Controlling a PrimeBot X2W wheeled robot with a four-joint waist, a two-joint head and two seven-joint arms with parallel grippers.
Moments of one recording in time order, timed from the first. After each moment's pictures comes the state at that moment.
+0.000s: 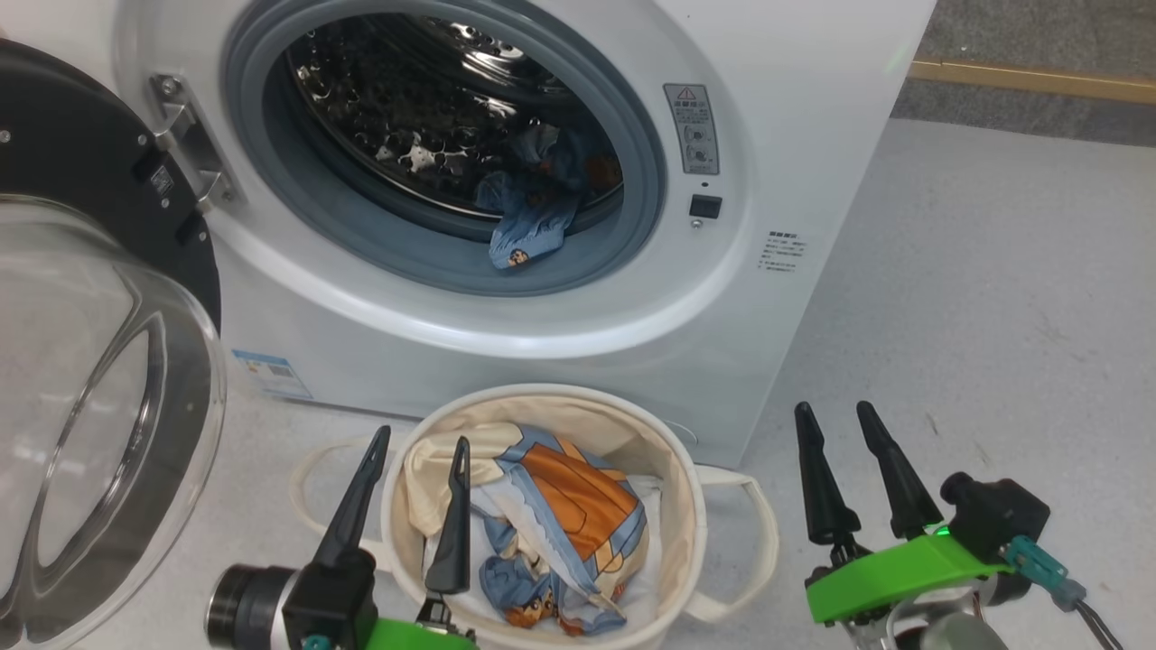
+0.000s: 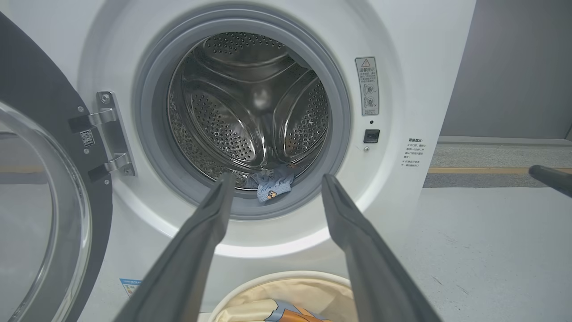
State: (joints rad) left arm -0.06 0.08 -0.29 0.05 -0.07 0.16 -0.26; right arm -0.09 -0.05 0.20 0.17 0.39 0.13 -0.25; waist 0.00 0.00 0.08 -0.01
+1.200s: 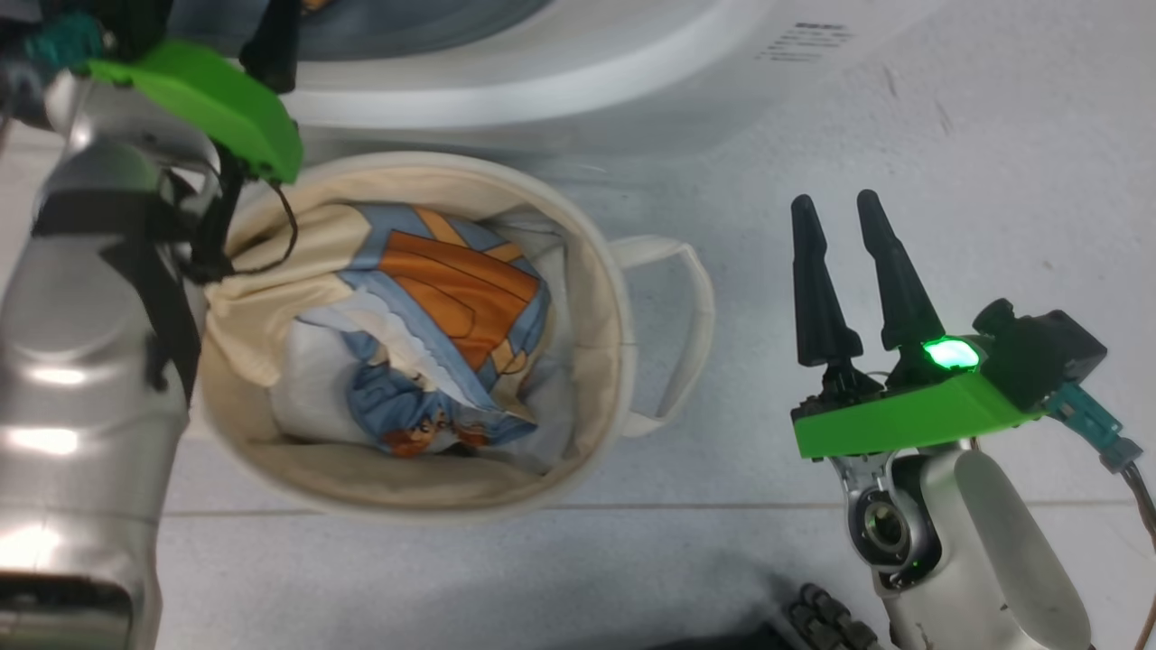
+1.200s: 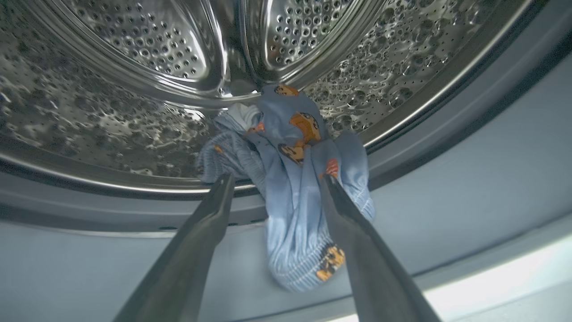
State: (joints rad) left arm -1.09 0.21 -0.22 0.68 -0.23 -0.12 -0.07; right arm -0.37 -0.05 0.24 0.06 0.49 0.13 -0.25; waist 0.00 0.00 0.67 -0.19
